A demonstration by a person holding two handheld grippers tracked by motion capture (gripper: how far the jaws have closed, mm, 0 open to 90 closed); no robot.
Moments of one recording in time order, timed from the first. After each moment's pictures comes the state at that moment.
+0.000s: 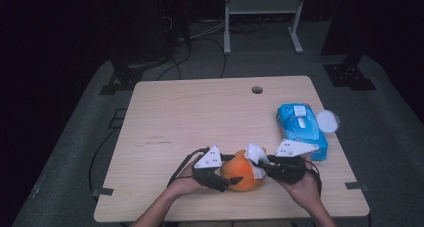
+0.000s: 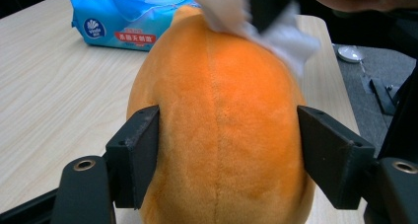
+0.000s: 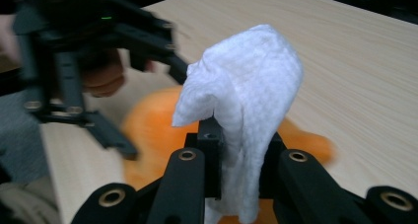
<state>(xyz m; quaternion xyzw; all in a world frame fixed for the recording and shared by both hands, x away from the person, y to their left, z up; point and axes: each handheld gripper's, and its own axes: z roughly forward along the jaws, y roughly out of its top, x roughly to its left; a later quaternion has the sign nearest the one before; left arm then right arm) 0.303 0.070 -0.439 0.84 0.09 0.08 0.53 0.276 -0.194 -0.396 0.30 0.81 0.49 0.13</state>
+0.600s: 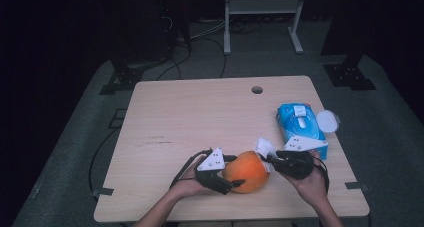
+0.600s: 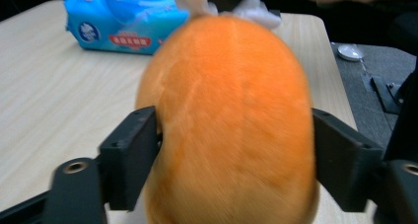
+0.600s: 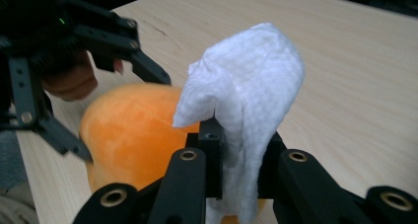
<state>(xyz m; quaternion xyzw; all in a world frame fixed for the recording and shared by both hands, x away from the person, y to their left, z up) 0.300 0.065 -0.437 0.84 0.09 0.09 0.53 0.285 -0.214 -0.398 0.33 0.80 0.48 0.14</state>
